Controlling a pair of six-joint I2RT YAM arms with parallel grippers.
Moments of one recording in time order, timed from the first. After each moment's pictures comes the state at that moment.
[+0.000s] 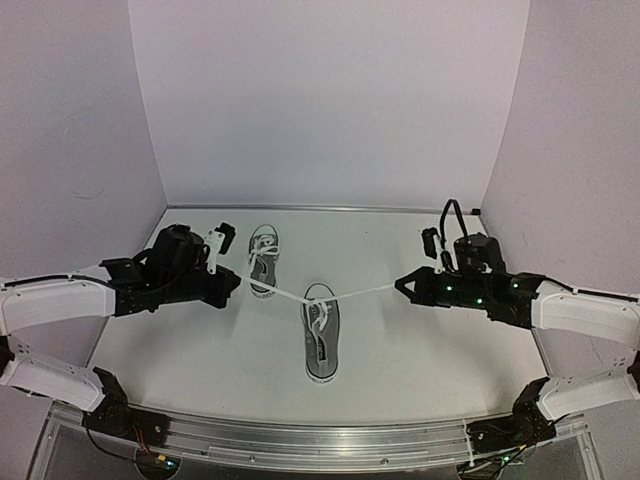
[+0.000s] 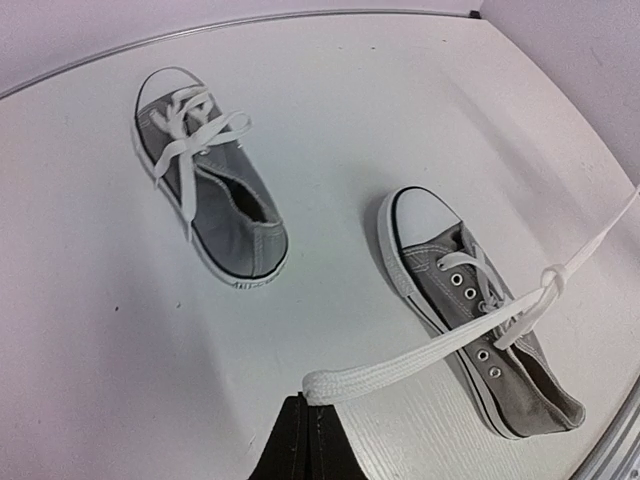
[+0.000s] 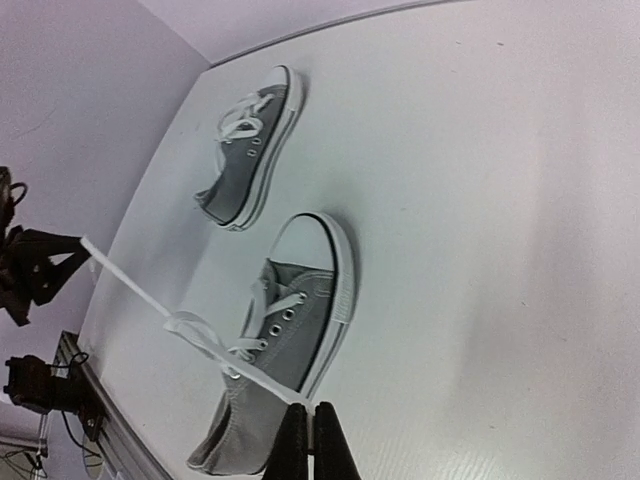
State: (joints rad) left arm -0.78 1.18 0.74 -0.19 -0.11 -0.28; right arm 0.68 1.17 0.68 -0.03 -0.11 0.62
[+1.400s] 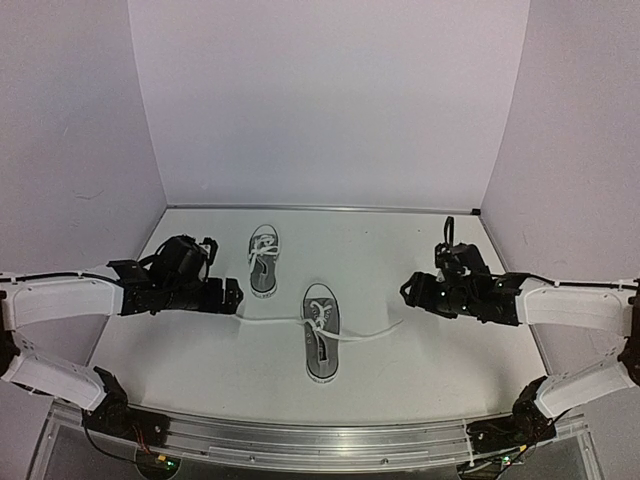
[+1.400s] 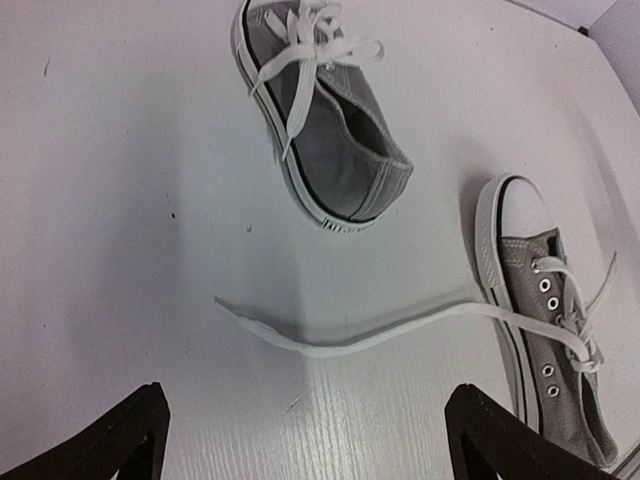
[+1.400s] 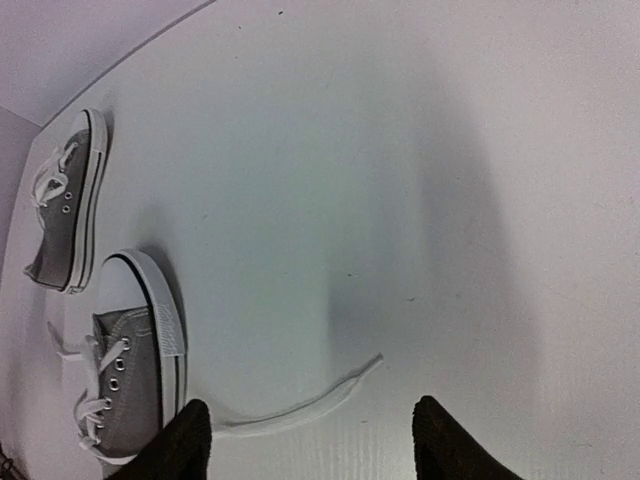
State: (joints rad) left arm -0.73 1.22 0.71 -0.30 -0.20 -0.53; right arm 0.68 1.28 0.68 -0.14 0.19 0.78
